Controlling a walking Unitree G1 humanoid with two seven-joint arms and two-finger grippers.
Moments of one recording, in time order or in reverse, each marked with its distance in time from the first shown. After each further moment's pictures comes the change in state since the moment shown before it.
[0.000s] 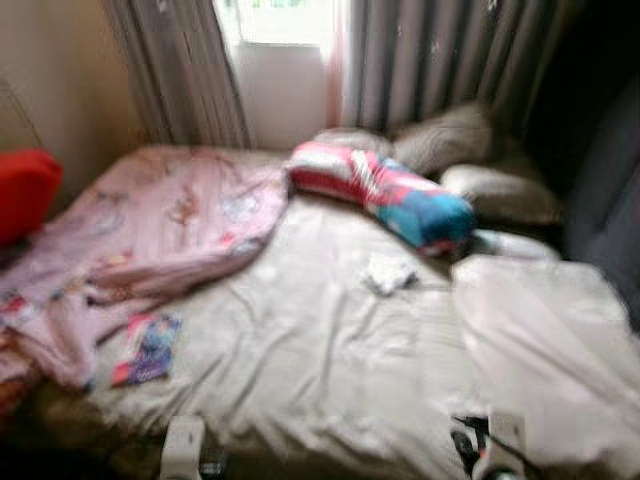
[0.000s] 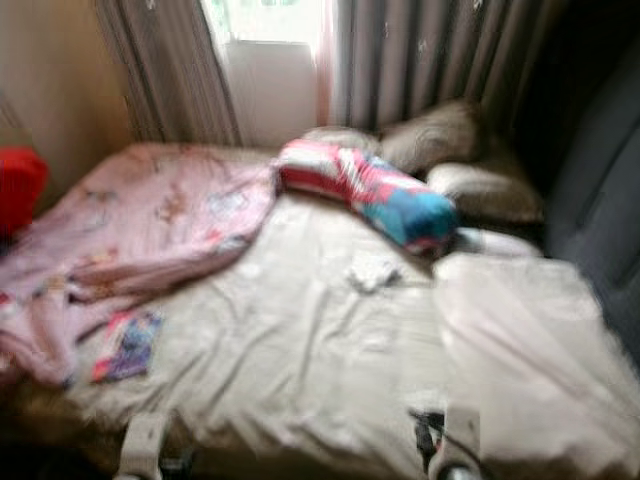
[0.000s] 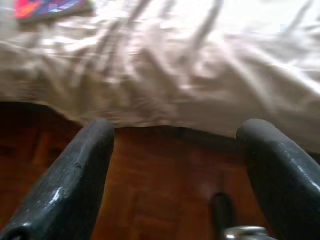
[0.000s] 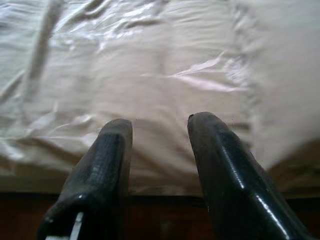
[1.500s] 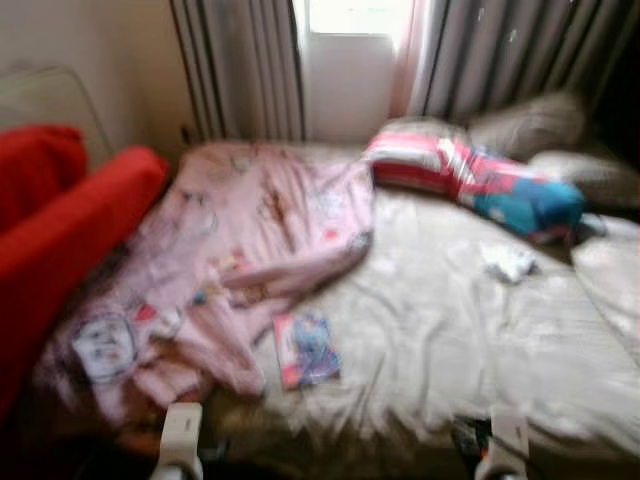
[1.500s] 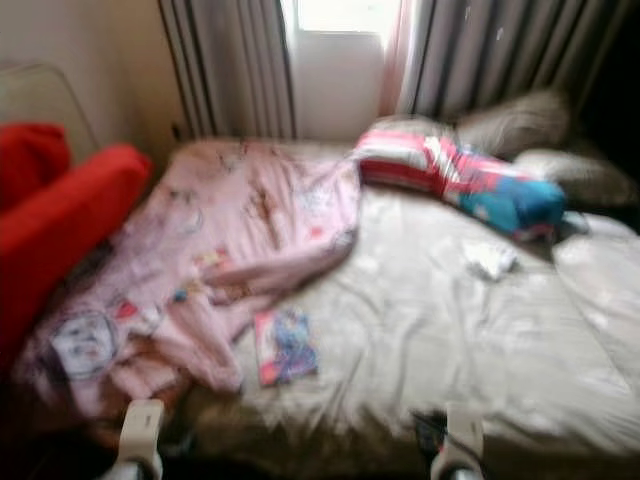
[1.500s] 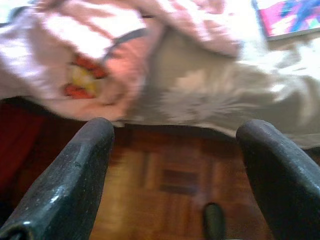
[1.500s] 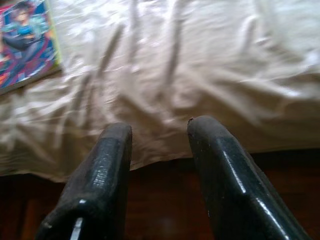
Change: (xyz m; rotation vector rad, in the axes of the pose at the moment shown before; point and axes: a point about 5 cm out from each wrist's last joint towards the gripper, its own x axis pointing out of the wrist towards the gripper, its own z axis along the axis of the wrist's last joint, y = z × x) left arm 0.006 -0.003 0.017 -0.024 -0.037 -0.011; right arm -0.001 -0.002 0.000 0.017 -0.003 0.023
